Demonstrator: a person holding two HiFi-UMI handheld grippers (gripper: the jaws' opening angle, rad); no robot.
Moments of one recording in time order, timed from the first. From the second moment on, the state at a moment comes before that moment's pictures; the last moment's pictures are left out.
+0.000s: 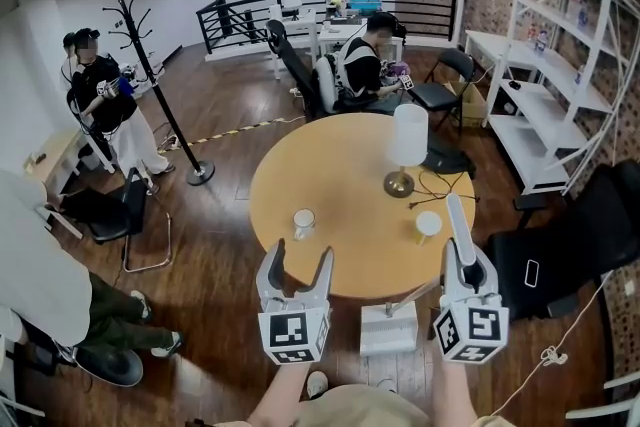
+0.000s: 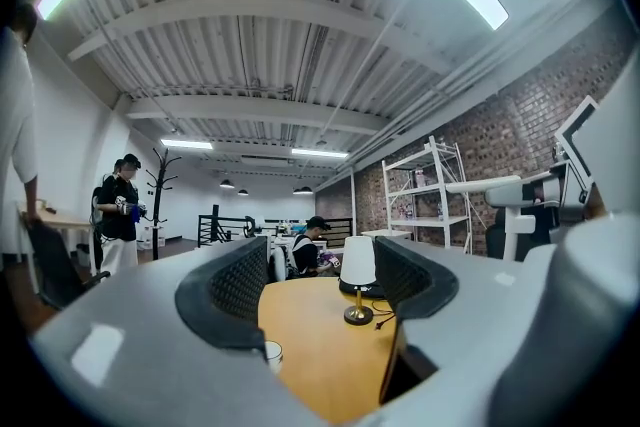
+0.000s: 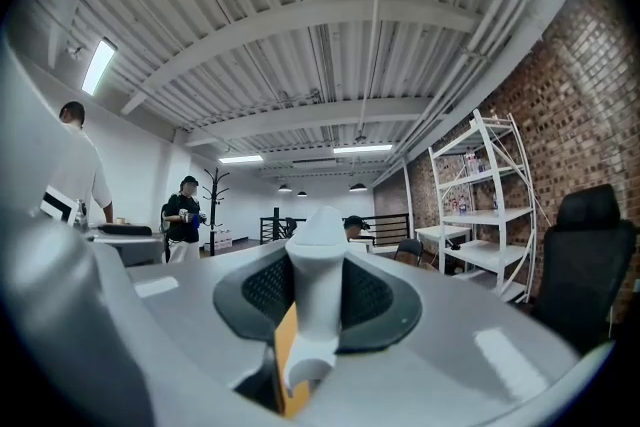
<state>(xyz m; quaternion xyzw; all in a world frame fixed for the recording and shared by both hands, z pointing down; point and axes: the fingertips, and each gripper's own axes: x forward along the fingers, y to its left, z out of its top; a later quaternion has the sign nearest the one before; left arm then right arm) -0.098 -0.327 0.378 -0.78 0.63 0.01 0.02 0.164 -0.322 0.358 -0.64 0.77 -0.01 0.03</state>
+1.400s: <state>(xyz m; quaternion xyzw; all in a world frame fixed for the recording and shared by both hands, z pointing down) -0.176 -0.319 0.409 -0.73 0.68 -0.02 -0.01 0.035 -0.355 0.777 -0.49 0.81 -0.18 -0.28</state>
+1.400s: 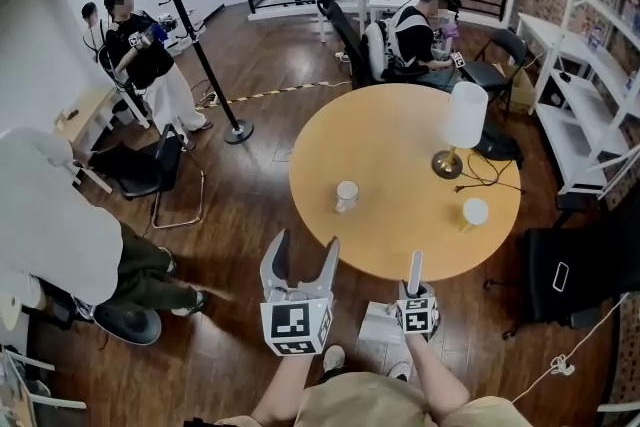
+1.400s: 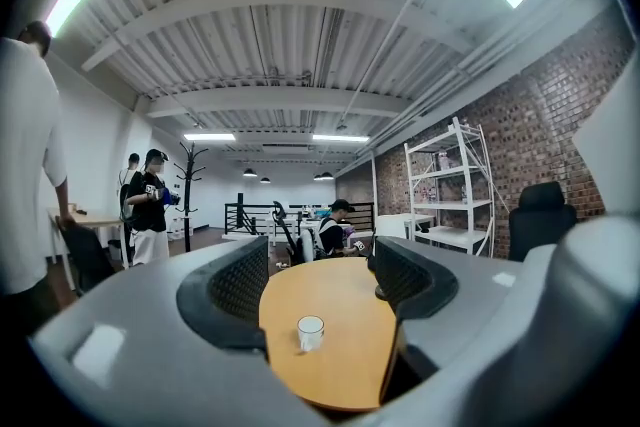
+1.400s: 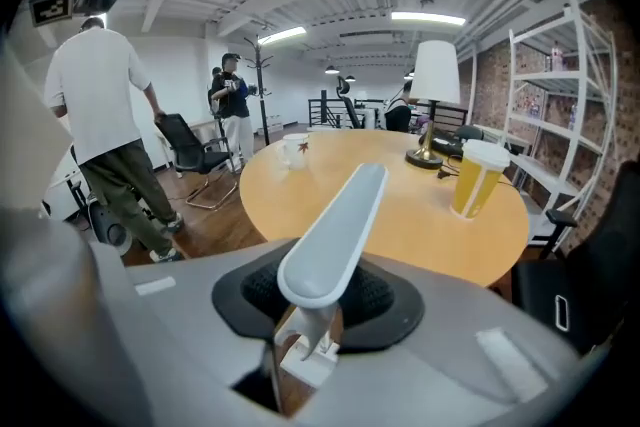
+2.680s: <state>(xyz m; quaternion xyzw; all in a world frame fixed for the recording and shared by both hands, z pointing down) -0.144 -0.325 0.410 -0.76 0.66 -0.01 0.00 0.080 -0.364 0.673 -0.48 0.85 -0.21 -0.09</state>
